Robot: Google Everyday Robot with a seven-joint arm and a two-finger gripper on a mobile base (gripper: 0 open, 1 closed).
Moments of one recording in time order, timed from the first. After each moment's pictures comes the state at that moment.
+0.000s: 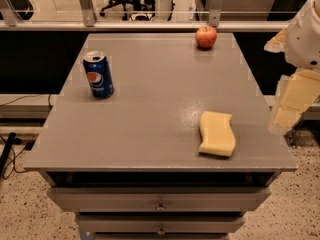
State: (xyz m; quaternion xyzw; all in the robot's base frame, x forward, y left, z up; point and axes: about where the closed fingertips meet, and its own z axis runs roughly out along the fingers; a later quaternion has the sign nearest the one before) arm 0.438 -0.217 0.976 -0.60 0.78 -0.03 0.16
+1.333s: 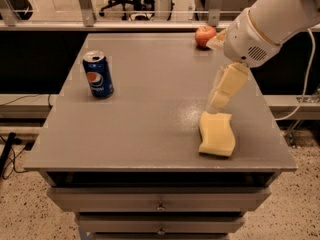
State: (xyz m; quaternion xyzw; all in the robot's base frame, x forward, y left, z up) arm 0.520 -0.124 0.942 -0.64 0.72 0.08 0.26
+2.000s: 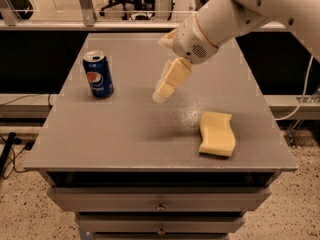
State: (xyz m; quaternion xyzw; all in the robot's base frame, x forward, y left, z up) arm 0.569 -0.019 0.931 -0.64 0.67 0.19 0.32
